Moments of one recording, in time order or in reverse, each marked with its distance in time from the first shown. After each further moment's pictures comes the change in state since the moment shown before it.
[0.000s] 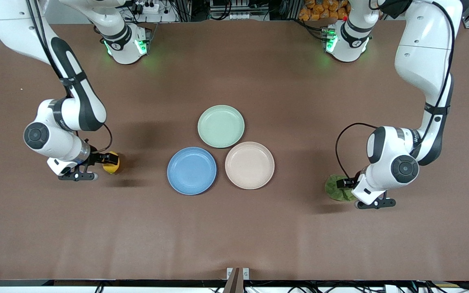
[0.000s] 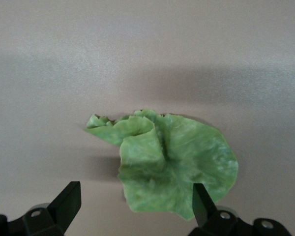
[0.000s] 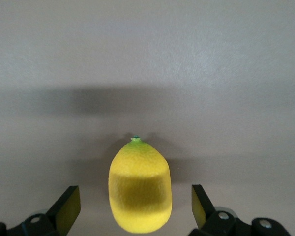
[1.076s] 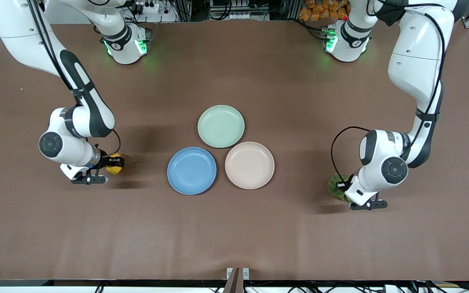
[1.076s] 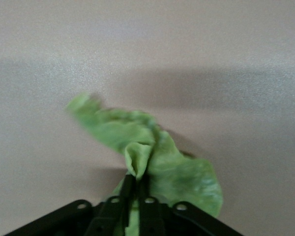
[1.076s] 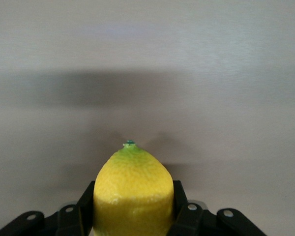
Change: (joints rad) left arm -0.011 0.041 -0.002 0.001 0.000 0.067 0.001; right arm 0.011 0.072 0.046 0.095 0.003 -0.094 0.052
